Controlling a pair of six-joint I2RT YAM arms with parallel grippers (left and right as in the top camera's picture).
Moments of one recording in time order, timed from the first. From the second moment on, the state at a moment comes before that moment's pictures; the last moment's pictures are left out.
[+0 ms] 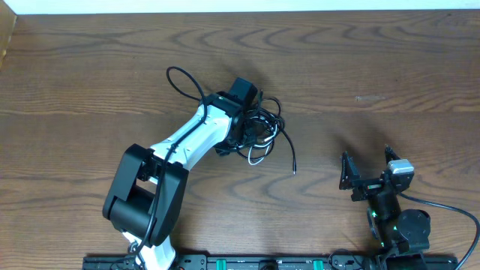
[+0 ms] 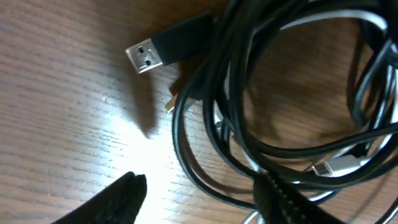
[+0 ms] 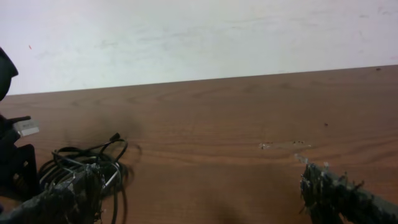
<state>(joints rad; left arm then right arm) -0.49 1.88 1.24 -0.82 0.10 -0.83 0.13 0.01 0.01 -0.07 -0.06 0.17</state>
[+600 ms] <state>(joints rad) -0.49 1.88 1.24 -0.82 0.10 -0.83 0.13 0.01 0.01 -0.07 -0.06 0.17</state>
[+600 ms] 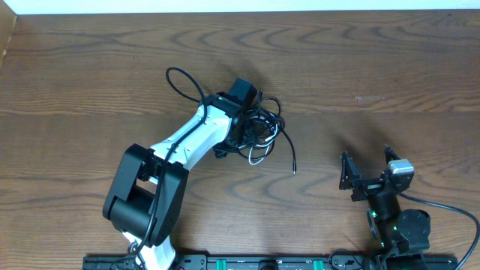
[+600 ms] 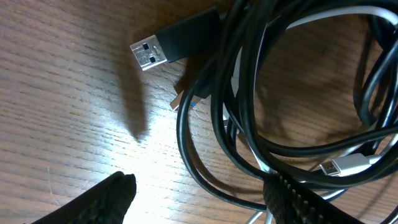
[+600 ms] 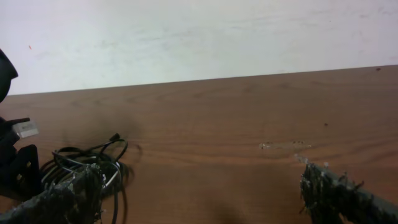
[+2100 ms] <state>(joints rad) -0.49 1.88 1.24 -0.82 0.10 -0.83 0.13 0.01 0.01 -0.07 -0.06 0.17</state>
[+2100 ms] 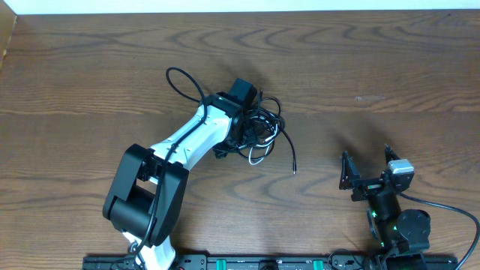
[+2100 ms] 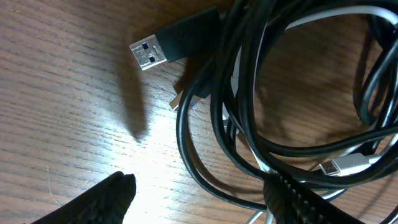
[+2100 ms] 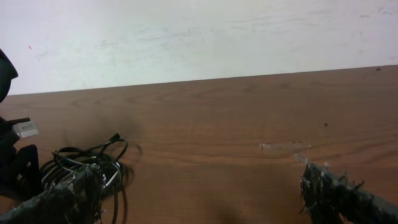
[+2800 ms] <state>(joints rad) -0.49 1.88 1.24 -0.82 0.07 -0.83 0.13 0.01 0.01 -0.07 -0.06 0.17</state>
